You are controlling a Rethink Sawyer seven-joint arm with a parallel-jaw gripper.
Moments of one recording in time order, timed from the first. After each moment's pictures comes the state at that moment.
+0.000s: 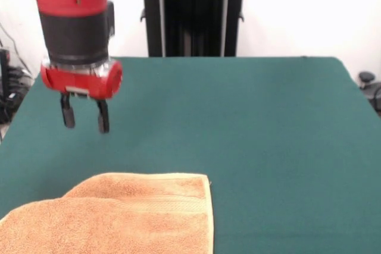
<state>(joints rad) -0.55 -0.57 0.17 1.43 -0.25 0.64 1.73</state>
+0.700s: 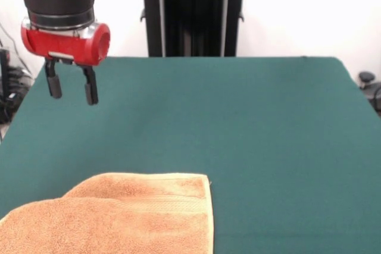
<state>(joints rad) -0.55 -0.63 0.17 1.39 -0.23 0.77 1.73</state>
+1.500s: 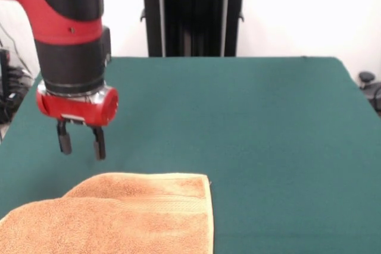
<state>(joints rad) -0.54 -0.45 0.17 1.34 -0.24 0.57 1.73</state>
